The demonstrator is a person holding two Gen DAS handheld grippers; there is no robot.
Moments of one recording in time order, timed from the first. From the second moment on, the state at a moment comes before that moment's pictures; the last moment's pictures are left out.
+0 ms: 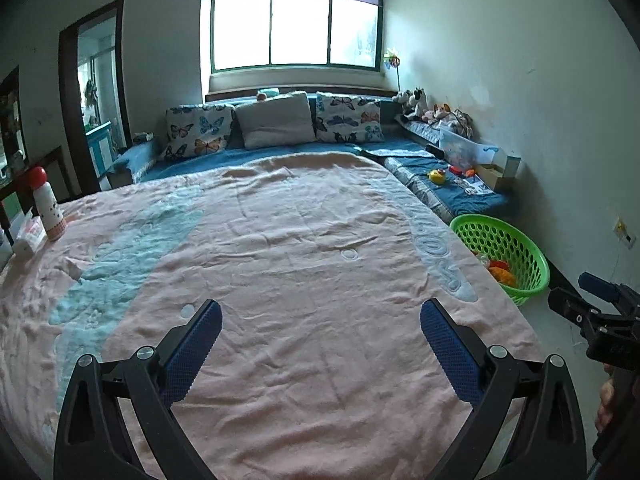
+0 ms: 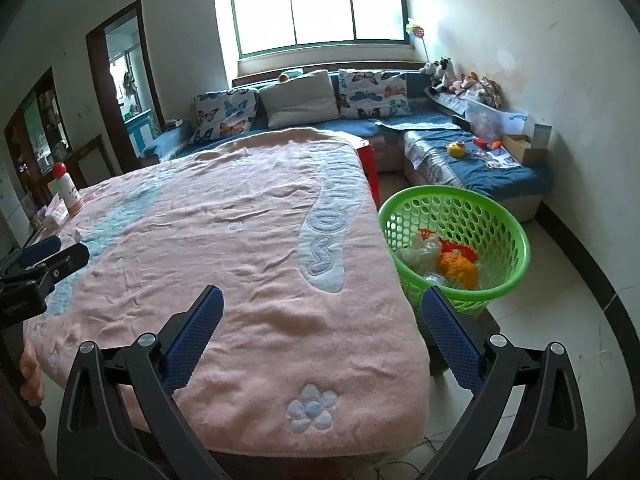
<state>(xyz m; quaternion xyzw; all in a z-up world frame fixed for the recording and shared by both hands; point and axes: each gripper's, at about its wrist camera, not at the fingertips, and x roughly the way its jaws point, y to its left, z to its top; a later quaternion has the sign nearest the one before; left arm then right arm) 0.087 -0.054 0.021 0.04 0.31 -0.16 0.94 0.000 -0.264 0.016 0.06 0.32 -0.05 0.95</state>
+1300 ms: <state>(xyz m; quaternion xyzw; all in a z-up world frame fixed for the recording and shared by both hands) 0.070 -0.059 0.020 0.04 0.29 -0.14 0.94 -0.014 -0.256 0.018 0.06 0.30 -0.05 0.95</state>
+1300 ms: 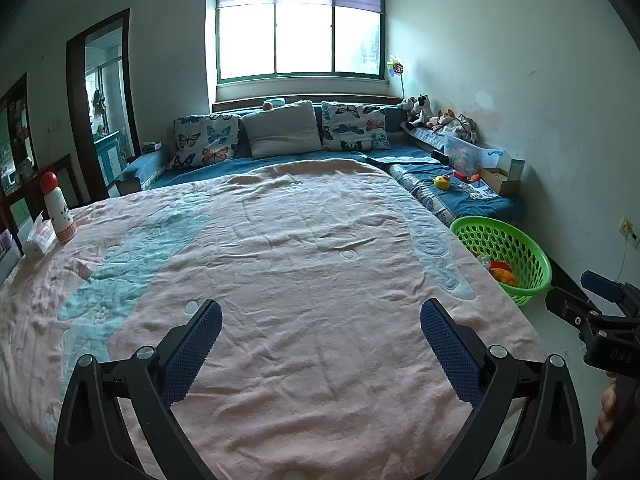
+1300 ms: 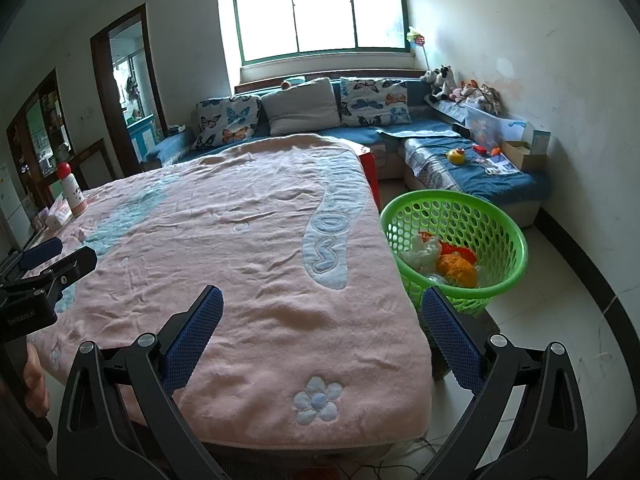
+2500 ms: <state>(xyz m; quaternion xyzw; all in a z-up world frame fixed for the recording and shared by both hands) 0.070 -0.059 0.016 0.04 0.30 -0.14 0.94 -0.013 -0.254 0.014 0.06 0.30 -0.04 0.95</state>
